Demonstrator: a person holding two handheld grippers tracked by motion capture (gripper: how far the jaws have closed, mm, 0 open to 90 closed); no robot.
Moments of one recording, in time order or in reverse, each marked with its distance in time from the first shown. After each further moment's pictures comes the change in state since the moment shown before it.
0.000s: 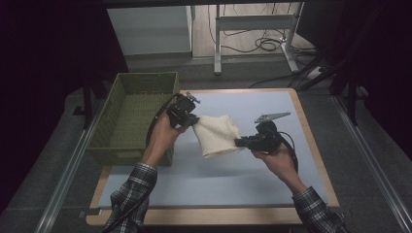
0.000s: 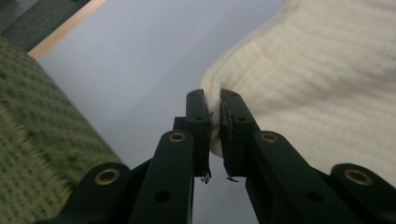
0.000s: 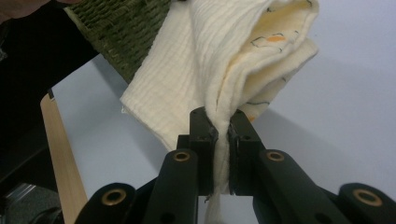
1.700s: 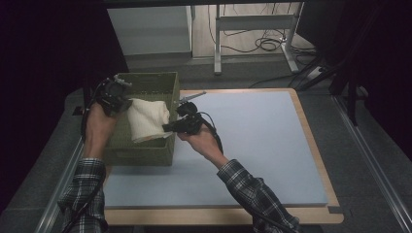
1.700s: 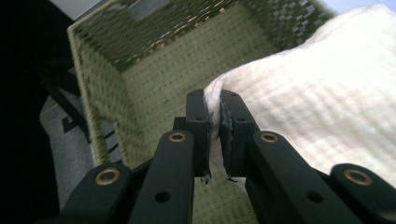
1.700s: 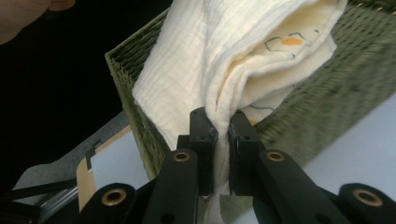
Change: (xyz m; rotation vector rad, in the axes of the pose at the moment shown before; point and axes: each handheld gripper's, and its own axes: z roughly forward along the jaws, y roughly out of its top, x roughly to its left) left arm 0.123 -0.086 -0.095 0.033 0.371 -0.181; right arm 0.099 0.111 0.162 0.018 0.140 -0.032
